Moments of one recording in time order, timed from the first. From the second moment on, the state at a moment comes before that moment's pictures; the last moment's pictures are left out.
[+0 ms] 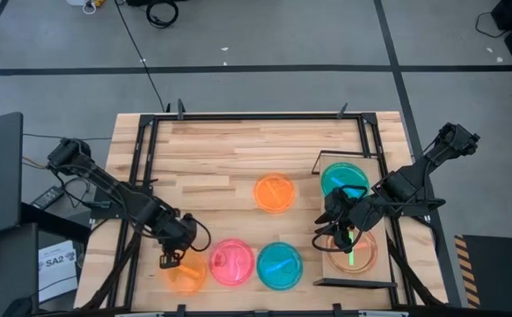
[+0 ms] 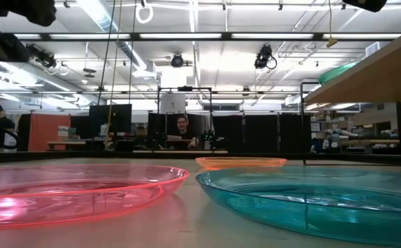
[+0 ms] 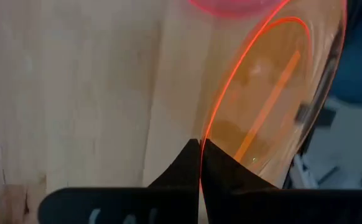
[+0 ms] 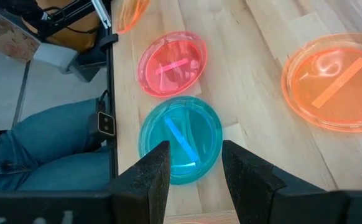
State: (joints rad) left arm -0.59 1.32 0.94 -0.91 0.15 -0.78; right arm 0.61 1.14 1.05 -0.68 0.29 0.83
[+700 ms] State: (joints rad) left arm -0.40 1.31 0.94 -0.45 -0.38 -0.96; right arm 0.51 1.14 1.05 -0.58 0.54 0.81
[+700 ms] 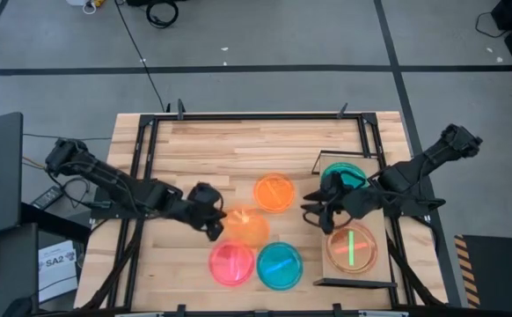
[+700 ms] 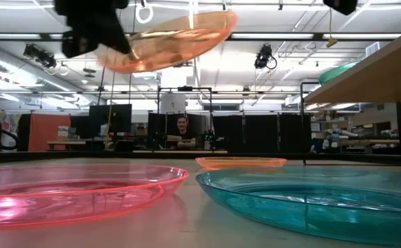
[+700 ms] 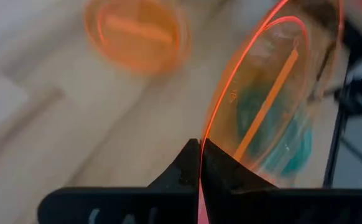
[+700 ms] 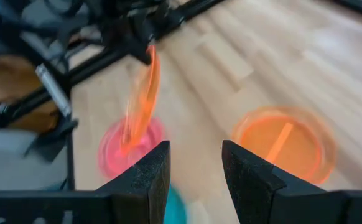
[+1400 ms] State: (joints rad) left arm -0.12 1.31 0.94 -0.24 -0.46 -0.90; right arm 0.29 1.14 1.05 -0.49 0.56 0.70
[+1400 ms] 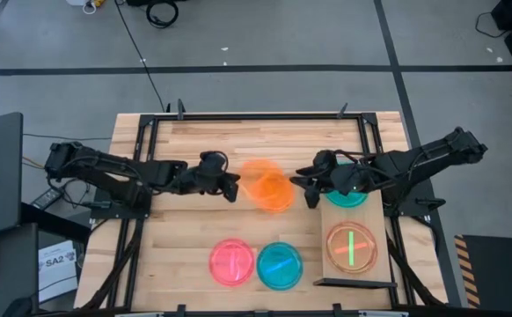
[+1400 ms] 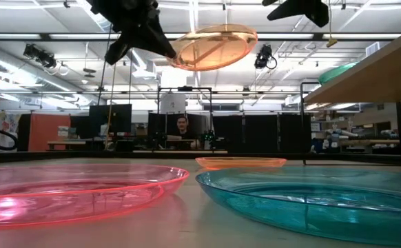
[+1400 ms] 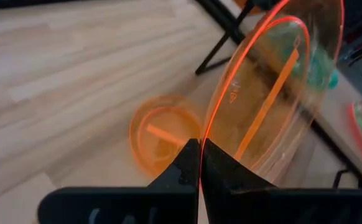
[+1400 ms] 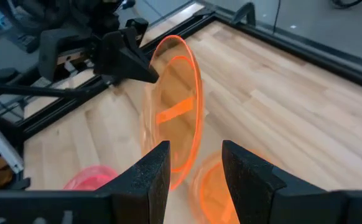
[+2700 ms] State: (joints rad) left arm -0.05 1.31 0.94 -0.15 -0.45 -0.84; right arm 0.18 1.28 1.05 -0.39 0.55 0.56
